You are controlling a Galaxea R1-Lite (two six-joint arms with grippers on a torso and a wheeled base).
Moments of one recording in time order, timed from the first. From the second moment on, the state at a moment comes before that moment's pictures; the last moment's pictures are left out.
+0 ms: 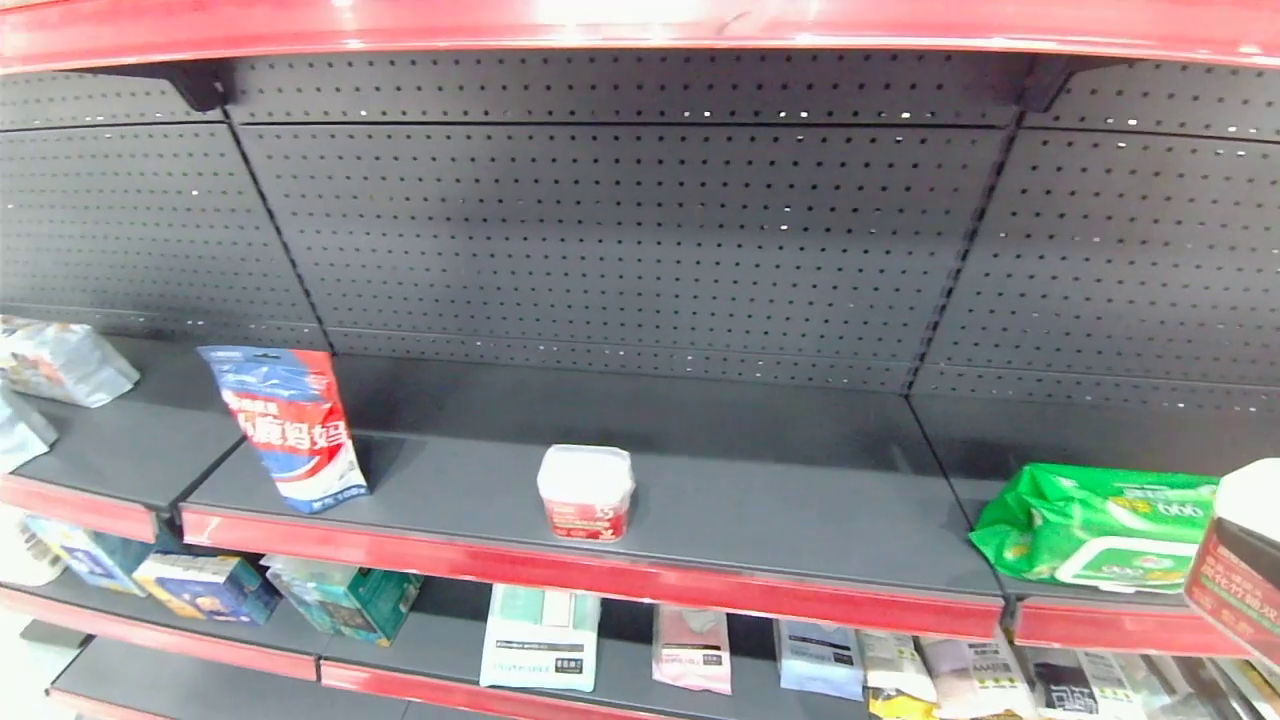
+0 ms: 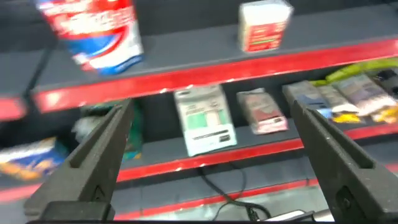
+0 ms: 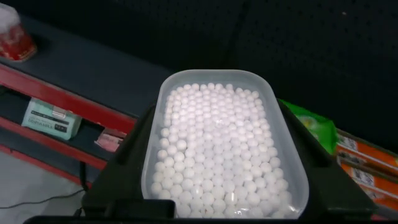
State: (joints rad) left arm -0.25 0.09 -0.24 0.31 0.01 0.04; right arm 0.02 0.74 -0.45 -0.07 0.13 -0.25
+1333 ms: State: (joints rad) left arm -0.25 0.09 0.00 0.00 0.05 0.01; right arm 0.16 1.17 -0.59 -0.26 0.31 -0.23
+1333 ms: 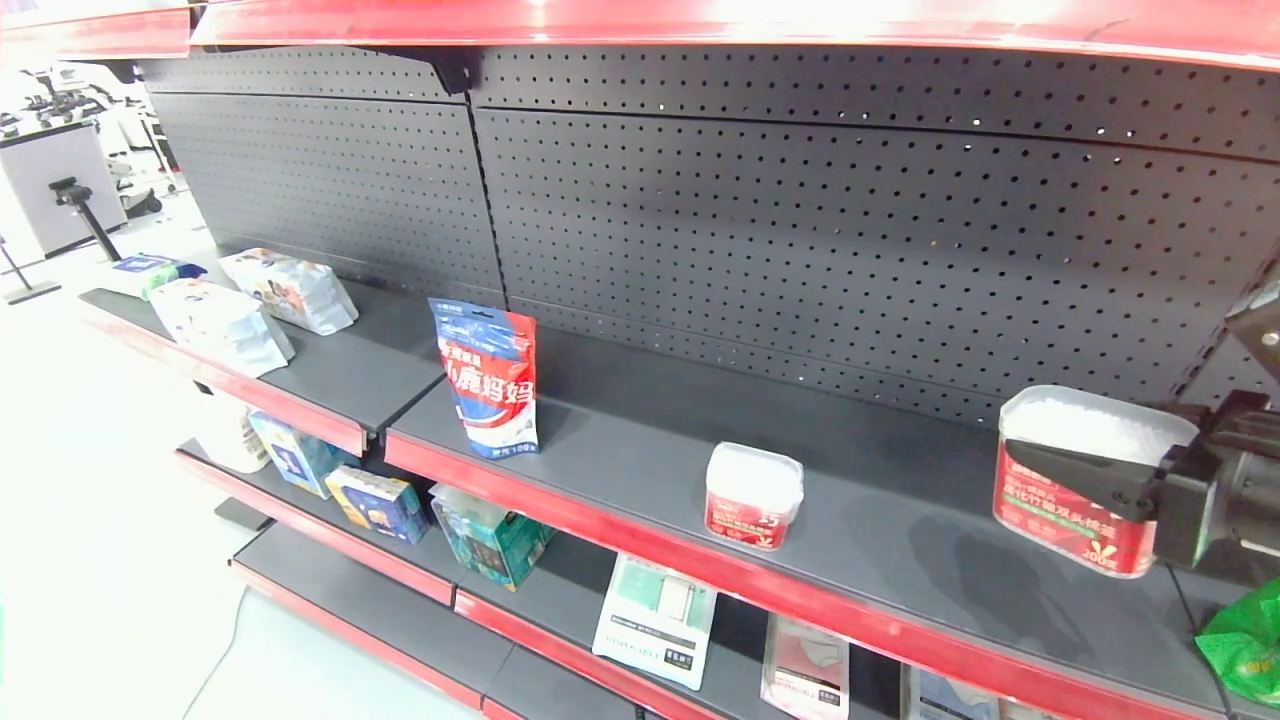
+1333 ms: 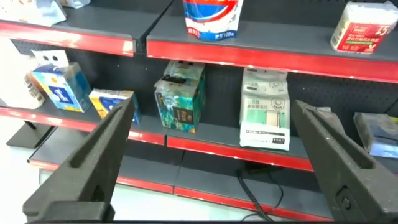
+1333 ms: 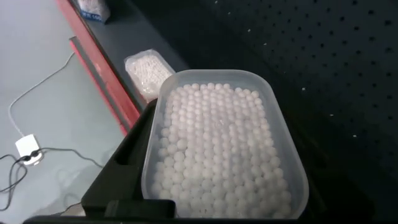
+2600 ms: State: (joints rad) left arm -0.03 0.08 0.00 0.00 0.08 0.00; right arm 0.16 1.31 -0.60 -0.33 0.31 -0.21
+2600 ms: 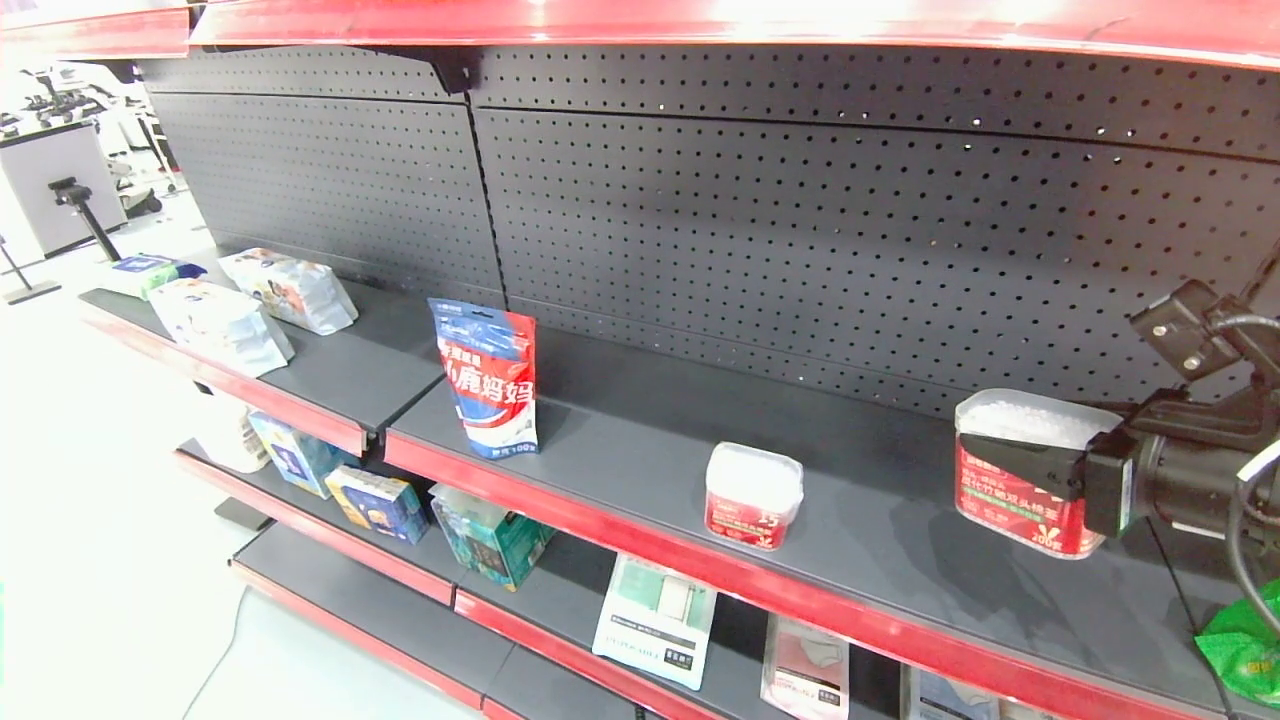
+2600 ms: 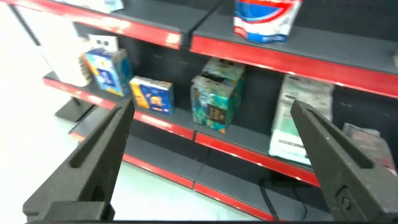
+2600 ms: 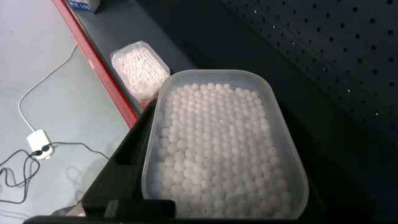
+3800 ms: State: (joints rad) left arm 0.00 0.00 0.00 0.00 0.03 0.00; right arm 0.16 1.50 -0.61 -0.58 0.45 -0.21
